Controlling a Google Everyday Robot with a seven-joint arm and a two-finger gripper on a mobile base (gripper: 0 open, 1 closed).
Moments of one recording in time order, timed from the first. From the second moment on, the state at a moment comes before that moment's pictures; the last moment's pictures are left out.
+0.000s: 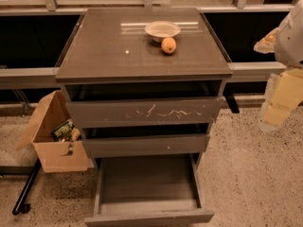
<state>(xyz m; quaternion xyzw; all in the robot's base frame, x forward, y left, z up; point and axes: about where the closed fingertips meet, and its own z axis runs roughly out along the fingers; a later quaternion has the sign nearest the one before) 0.438 -0.216 0.977 -0.60 0.78 -0.04 0.16</state>
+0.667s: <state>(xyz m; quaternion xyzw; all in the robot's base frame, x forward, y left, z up) 0.442 -0.207 0.956 -0.63 0.76 -0.03 0.16</state>
